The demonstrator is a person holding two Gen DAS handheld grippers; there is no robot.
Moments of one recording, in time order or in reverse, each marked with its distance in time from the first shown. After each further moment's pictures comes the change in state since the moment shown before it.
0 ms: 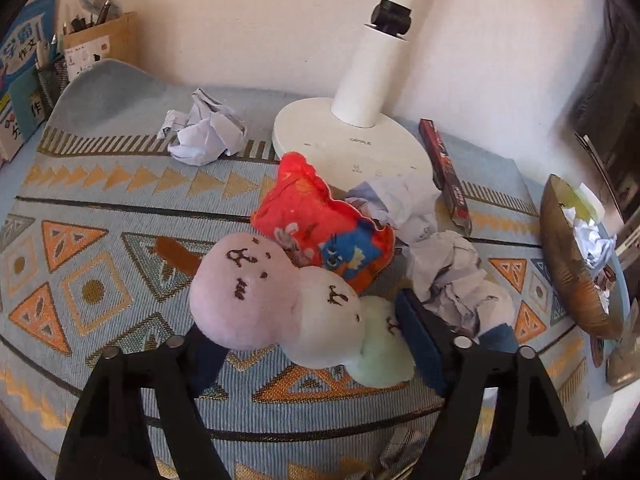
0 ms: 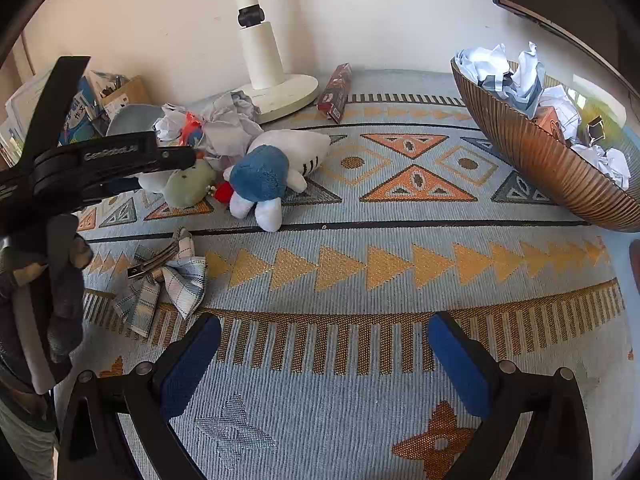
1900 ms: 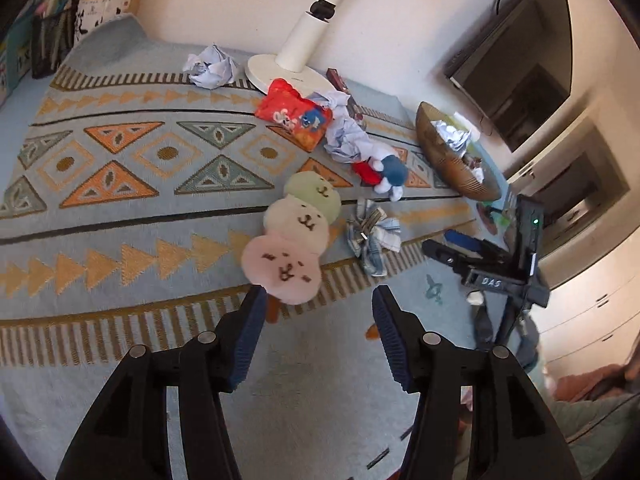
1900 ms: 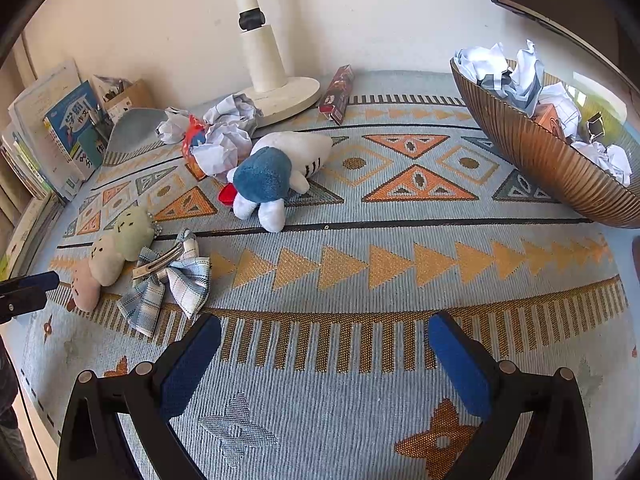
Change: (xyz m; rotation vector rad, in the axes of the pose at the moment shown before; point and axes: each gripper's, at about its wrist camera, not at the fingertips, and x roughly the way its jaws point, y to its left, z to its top) left arm -0.123 0.083 -0.087 0.146 0.142 -0.328; right arm -0.001 -0.001 -0.002 0.007 -0.007 0.016
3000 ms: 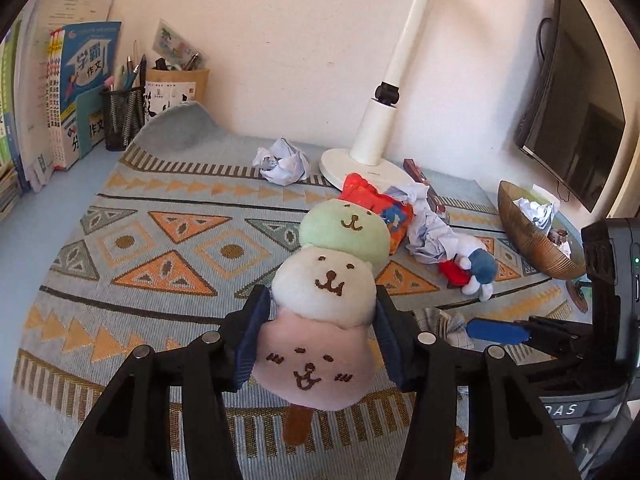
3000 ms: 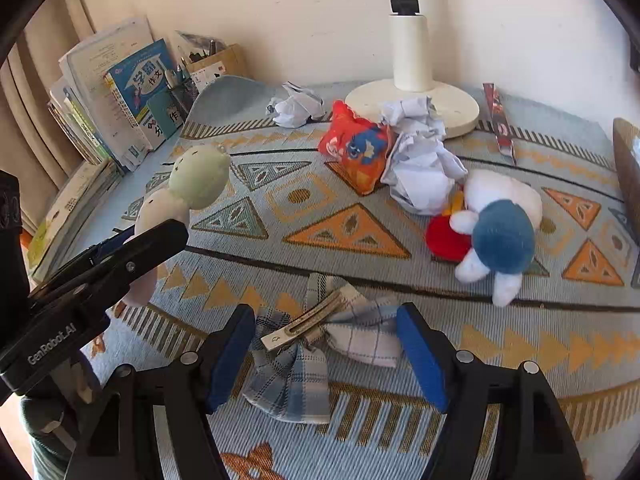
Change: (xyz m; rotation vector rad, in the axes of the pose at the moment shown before) left arm 0.021 0.001 0.014 -0.051 -0.378 0.286; right arm 0.039 0.118 0.039 -0.170 0.030 0.181
